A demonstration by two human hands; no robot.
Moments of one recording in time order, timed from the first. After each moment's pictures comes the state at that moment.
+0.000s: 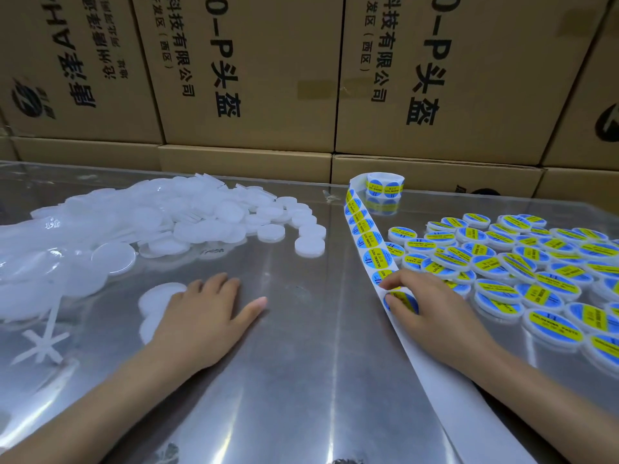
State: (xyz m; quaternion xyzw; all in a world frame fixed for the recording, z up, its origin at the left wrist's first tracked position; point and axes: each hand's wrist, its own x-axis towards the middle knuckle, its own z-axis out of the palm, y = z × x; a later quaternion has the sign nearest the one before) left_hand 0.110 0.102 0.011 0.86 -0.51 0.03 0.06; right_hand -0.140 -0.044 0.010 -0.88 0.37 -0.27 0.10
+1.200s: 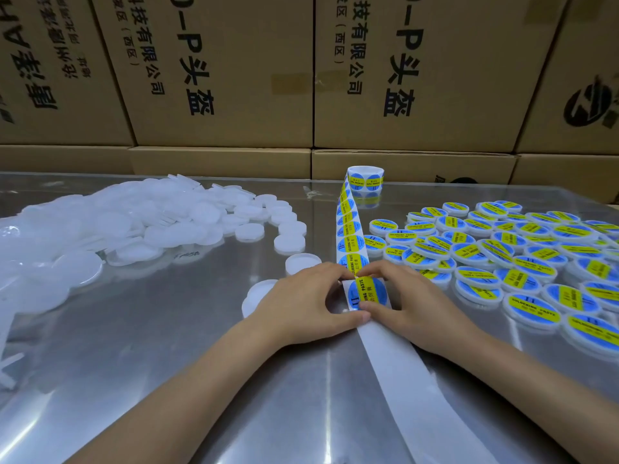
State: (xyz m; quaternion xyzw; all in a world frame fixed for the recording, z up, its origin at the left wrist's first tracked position) left_hand 0.036 0.012 0.004 0.65 -0.71 -0.04 0.25; right_hand -0.143 -0.058 0.002 -0.90 0.30 -0.28 0.14
